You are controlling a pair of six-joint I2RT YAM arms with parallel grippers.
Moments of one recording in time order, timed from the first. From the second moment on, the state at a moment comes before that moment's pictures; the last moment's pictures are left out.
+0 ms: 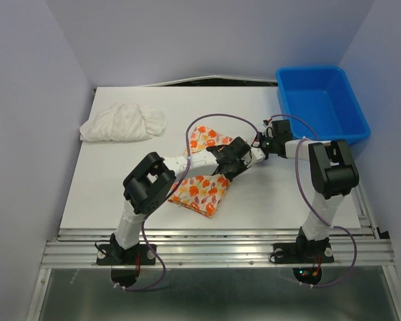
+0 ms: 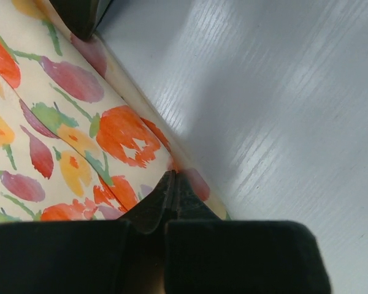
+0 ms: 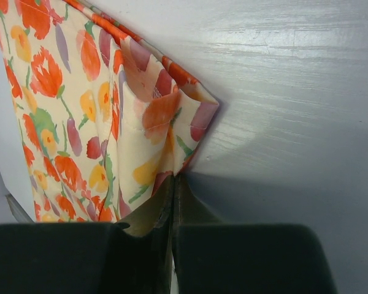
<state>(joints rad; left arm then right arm) -0.95 2.03 1.46 -0.38 -0.01 0.18 0.15 1.91 1.02 0.03 -0.51 0.52</state>
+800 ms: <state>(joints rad) -0.85 1.07 0.81 -0.25 -0.03 0.48 0.18 2.05 1.40 -0.18 -0.47 0.25</state>
